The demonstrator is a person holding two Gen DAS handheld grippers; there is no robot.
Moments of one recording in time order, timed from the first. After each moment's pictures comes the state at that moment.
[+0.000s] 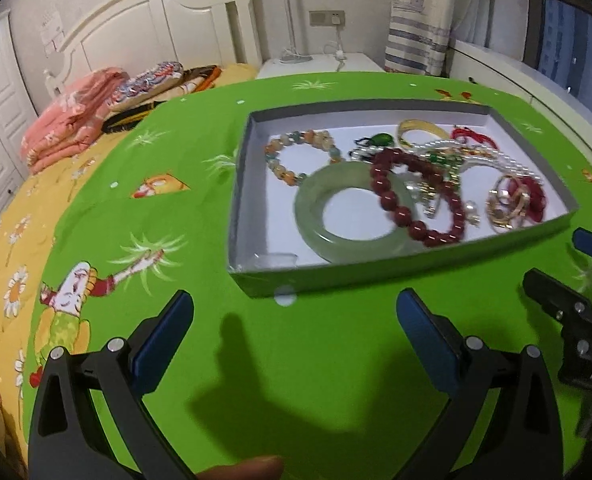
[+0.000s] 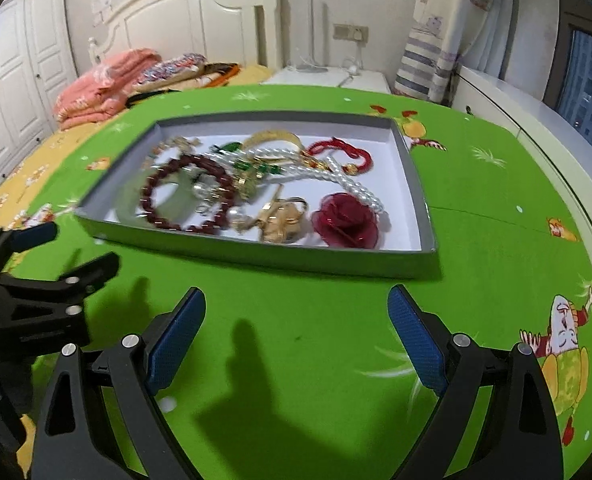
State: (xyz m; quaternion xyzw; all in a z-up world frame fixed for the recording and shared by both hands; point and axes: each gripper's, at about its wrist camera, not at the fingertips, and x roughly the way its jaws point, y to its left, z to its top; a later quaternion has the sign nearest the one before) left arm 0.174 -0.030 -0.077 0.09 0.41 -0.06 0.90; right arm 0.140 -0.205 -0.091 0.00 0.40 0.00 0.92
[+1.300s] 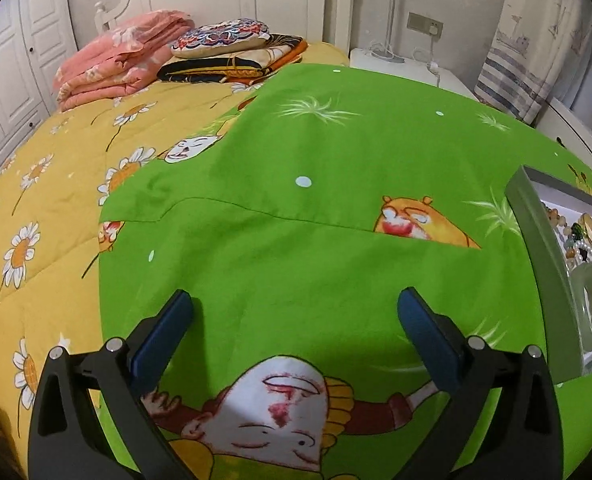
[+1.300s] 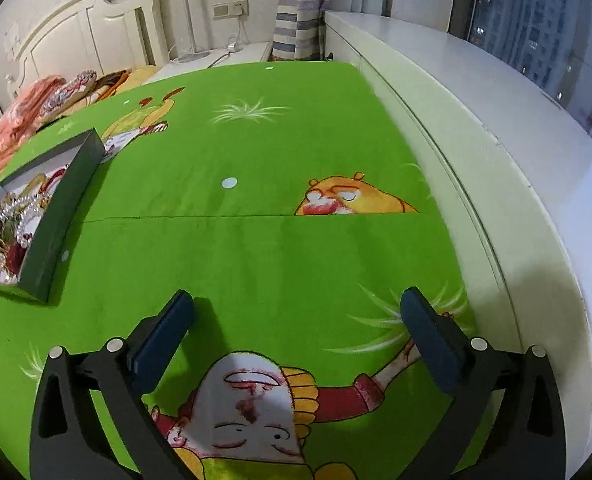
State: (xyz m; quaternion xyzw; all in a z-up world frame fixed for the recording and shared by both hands) left arm 0.294 0.165 -0.091 0.00 0.45 0.00 0.89; right arm 0.154 -0.455 -0.108 0.05 0.44 -0.10 0.89
